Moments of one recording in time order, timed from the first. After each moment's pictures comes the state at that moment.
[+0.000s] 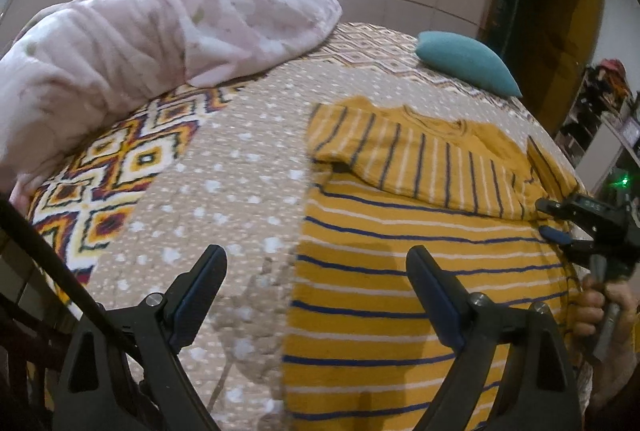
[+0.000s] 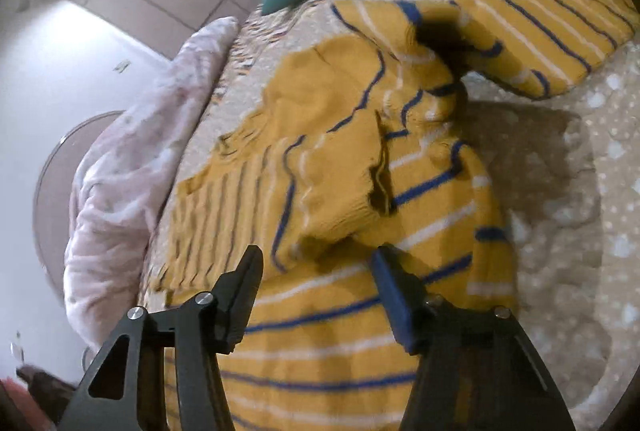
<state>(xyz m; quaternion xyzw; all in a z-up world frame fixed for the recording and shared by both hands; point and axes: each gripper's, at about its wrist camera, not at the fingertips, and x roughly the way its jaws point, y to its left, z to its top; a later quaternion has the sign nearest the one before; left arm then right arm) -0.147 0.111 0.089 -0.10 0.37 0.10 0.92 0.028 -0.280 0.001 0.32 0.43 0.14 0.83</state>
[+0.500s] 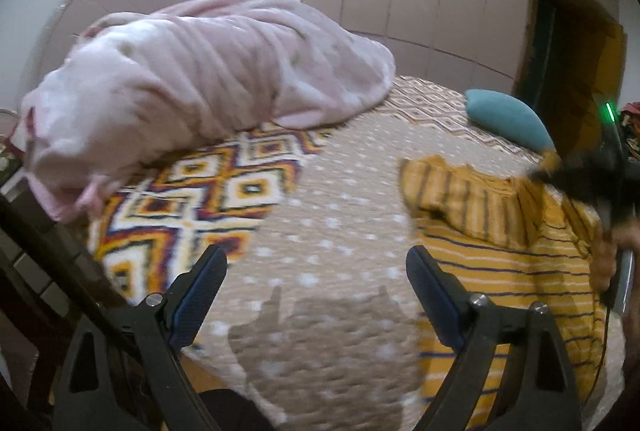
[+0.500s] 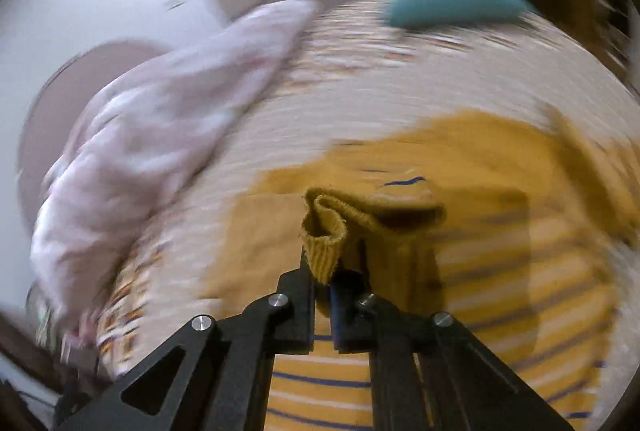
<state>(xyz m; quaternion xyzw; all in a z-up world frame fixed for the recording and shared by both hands) -0.225 0.206 0.111 -0.11 0.28 0.18 0.94 0.039 -0.063 0.129 0.14 0.40 0.27 0.86</state>
